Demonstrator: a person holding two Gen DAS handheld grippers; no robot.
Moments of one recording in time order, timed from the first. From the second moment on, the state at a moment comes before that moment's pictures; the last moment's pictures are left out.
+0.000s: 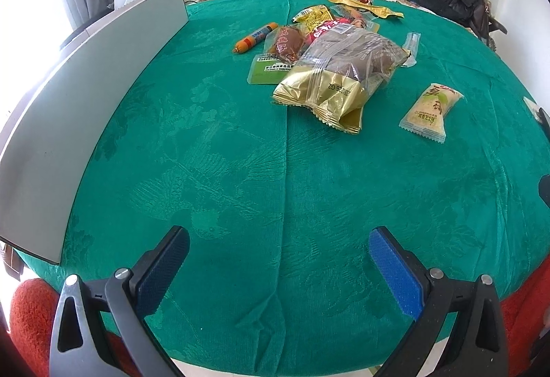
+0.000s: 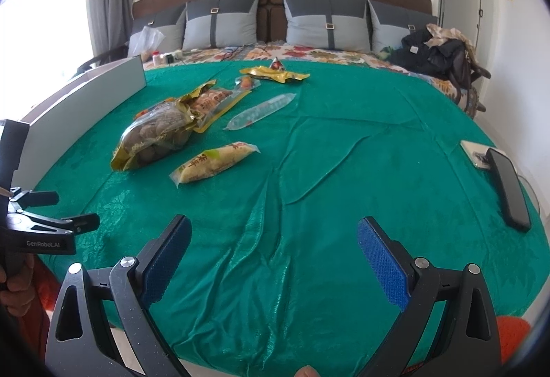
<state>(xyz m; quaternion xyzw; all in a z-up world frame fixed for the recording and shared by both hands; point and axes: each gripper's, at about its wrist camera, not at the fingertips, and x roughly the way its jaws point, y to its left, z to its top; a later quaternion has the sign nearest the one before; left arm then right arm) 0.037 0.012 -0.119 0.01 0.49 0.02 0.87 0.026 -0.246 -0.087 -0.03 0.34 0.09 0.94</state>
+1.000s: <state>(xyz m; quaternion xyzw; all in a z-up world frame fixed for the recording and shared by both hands) 0.041 0.015 -0.127 0.00 0.50 -0.01 0.86 0.033 -0.242 -0.108 -0.02 0.39 0.10 0.91</state>
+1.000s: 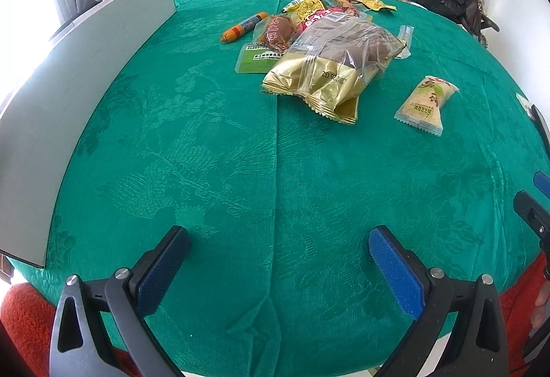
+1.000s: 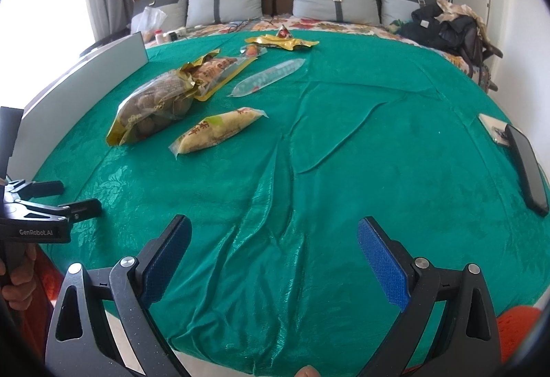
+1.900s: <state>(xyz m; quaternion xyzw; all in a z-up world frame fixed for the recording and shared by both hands) 0.131 -0.015 -0.074 0.07 0.49 -0.15 0.86 0.033 -0.236 -0.115 -0.04 0.41 0.11 0.90</state>
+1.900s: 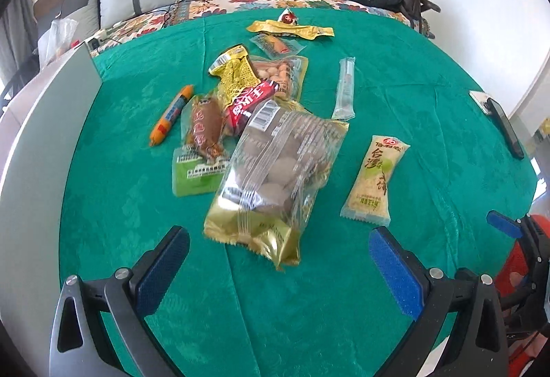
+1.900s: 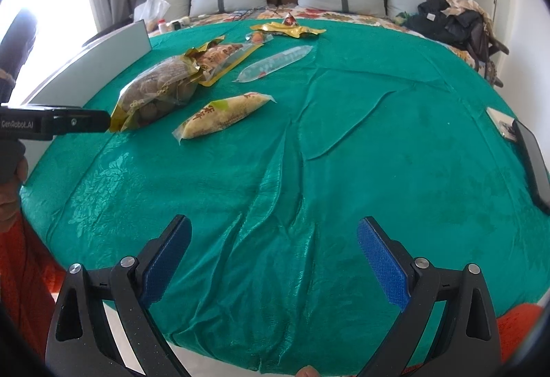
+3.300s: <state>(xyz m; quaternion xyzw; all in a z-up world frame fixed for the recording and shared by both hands) 0.073 0.097 -0.128 -0.03 0.49 0.05 0.87 0.035 -0.233 -0.127 -0.05 0.42 0.10 0.90</state>
